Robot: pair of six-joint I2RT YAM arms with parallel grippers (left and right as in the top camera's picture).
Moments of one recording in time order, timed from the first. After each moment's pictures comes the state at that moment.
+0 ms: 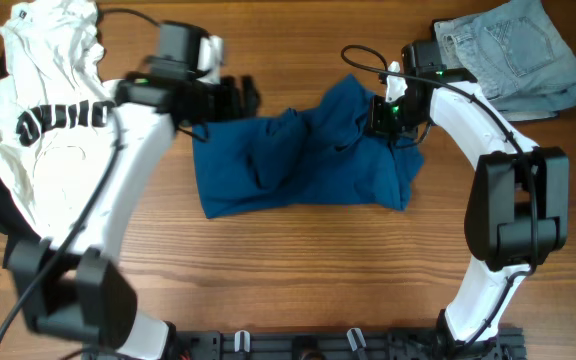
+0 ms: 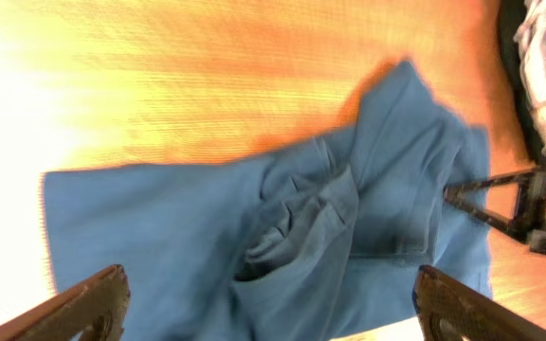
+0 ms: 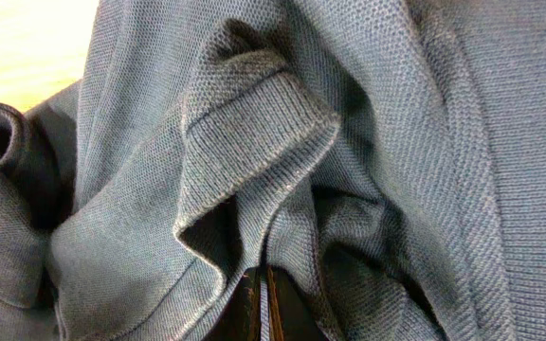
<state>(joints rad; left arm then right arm) -0.21 1.69 1.47 -0.81 0.27 -0.32 0.12 2.03 1.45 -0.76 -0.38 0.23</state>
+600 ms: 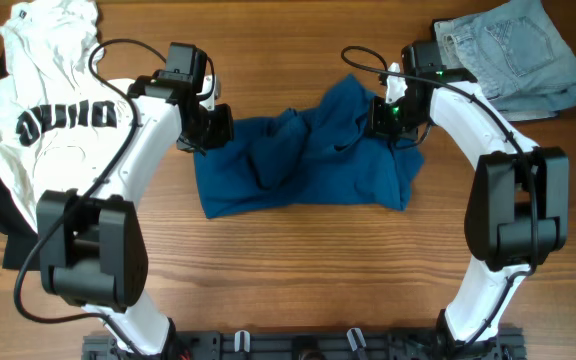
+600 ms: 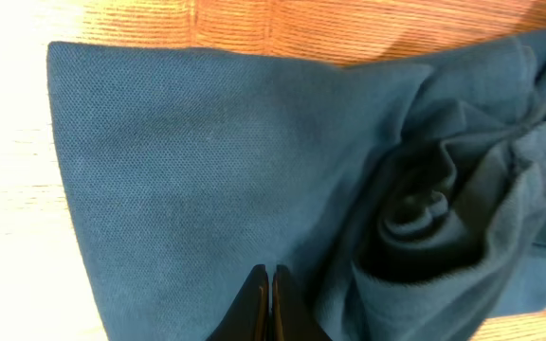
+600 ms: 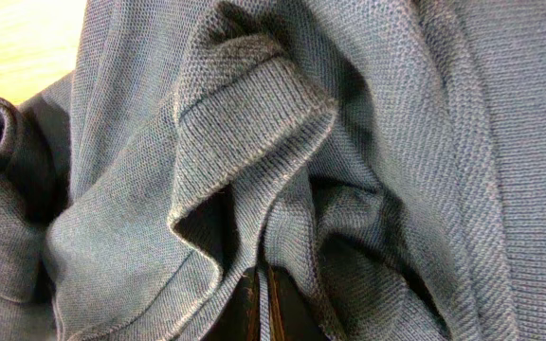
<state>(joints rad) -0.18 1.86 1.40 -0.87 0.21 -0.30 0.12 2.03 1.45 -0.77 -0.38 0.23</state>
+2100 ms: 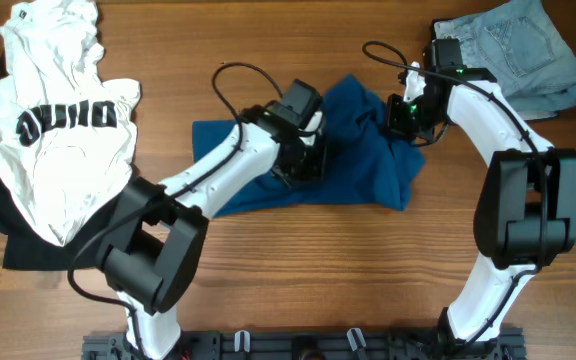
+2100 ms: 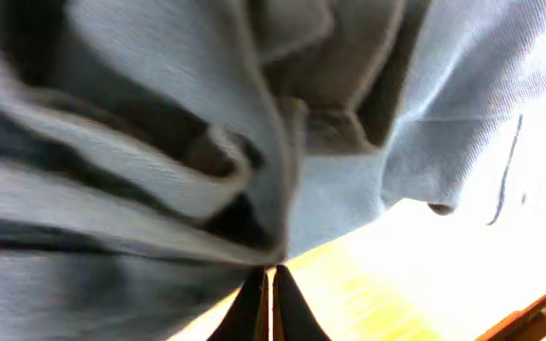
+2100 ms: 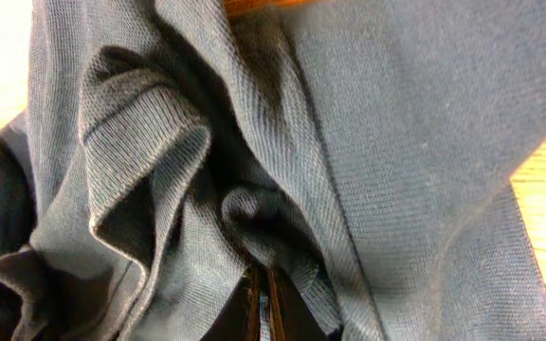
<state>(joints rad) -0.60 1.95 1.40 -0.74 0.34 -0.46 0.04 2.03 1.45 -0.80 -0.38 0.23</state>
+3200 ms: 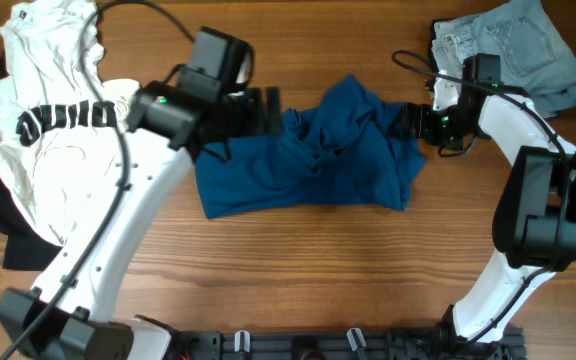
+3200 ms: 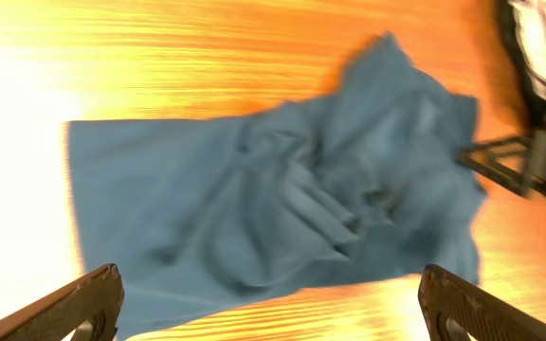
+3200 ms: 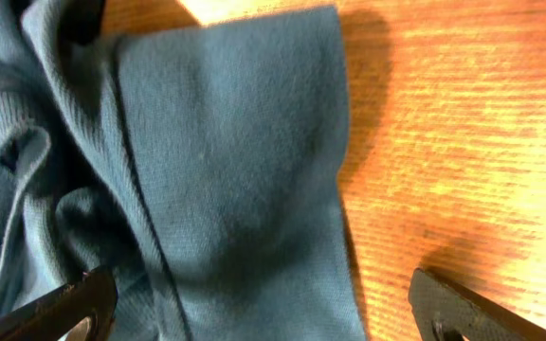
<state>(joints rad) -0.41 1.57 1.57 -1.01 0.03 -0.45 -0.12 2.03 1.34 -0.67 -0.42 -0.01</state>
